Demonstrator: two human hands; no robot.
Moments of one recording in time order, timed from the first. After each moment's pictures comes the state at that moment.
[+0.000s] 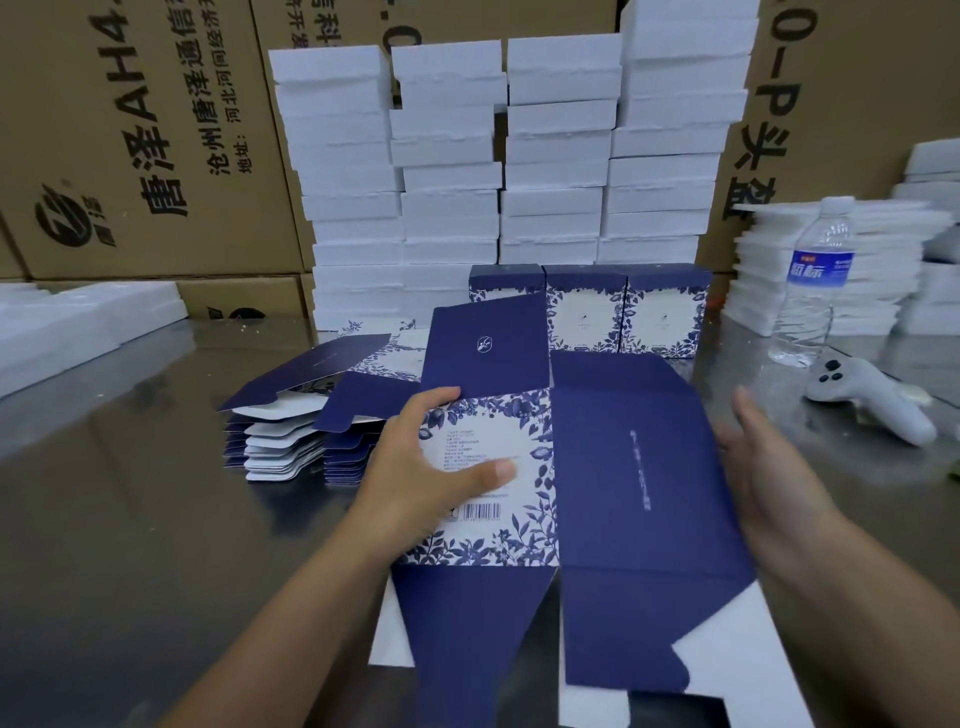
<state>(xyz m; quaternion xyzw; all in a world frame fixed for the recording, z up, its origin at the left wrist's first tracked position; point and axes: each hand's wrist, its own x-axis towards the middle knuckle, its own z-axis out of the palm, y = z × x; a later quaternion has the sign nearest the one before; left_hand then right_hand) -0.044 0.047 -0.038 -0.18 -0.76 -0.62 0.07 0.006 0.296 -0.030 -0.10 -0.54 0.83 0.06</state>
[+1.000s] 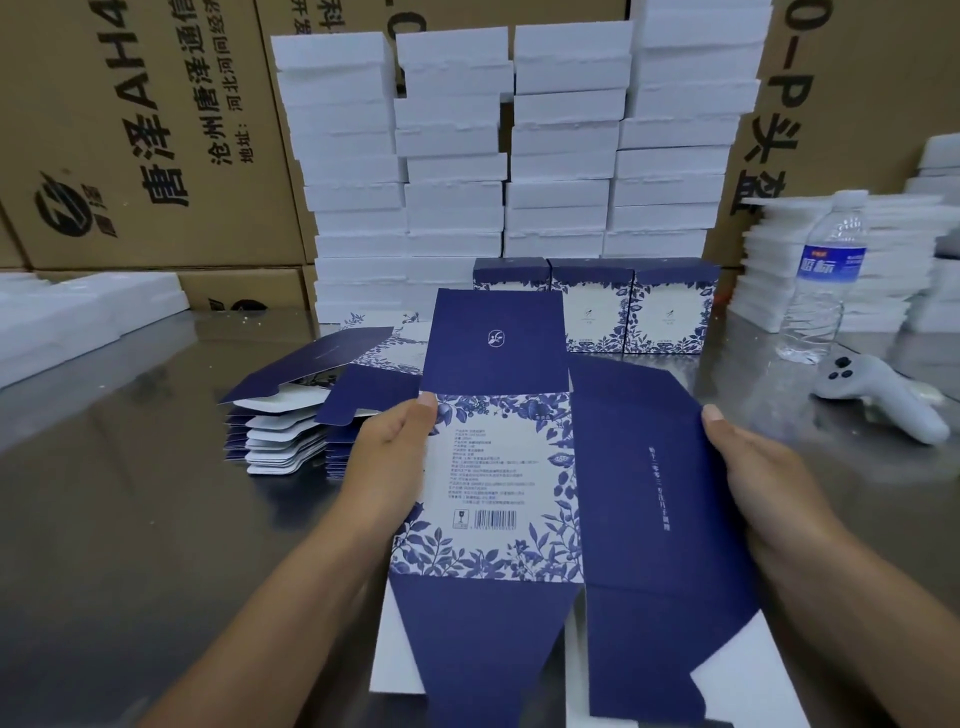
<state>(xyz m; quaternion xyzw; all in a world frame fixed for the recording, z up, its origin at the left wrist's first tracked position) -0.055 0.043 -0.038 -0.04 -0.74 -0.67 0.06 0.006 0.294 -0.040 -0.12 -0.68 0.70 0.18</state>
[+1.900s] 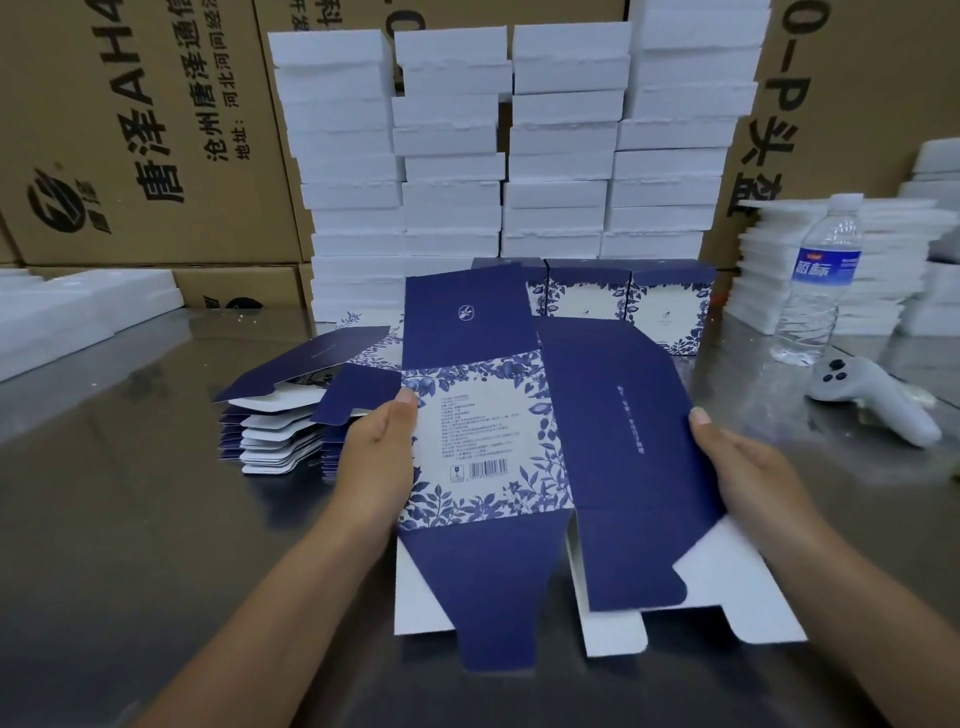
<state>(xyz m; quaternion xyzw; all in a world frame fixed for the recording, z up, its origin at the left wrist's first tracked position) -0.060 0.045 -0.042 -0.03 -0.71 -0.70 0.10 0.008 0.293 -0.038 -0.11 -0.71 0.67 0.19</state>
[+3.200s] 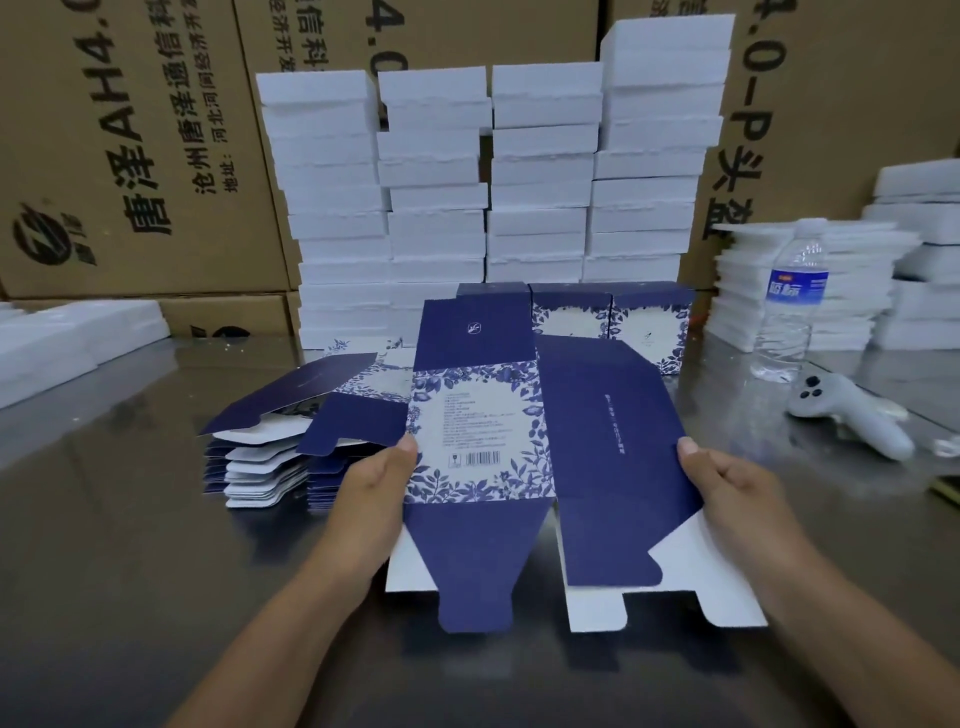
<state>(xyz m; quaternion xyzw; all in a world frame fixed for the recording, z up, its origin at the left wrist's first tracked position) -0.061 0.040 -0.053 -0.08 -0.72 -0.69 0.04 0.001 0.305 -0.047 -0.13 -0.73 0.63 0.23</state>
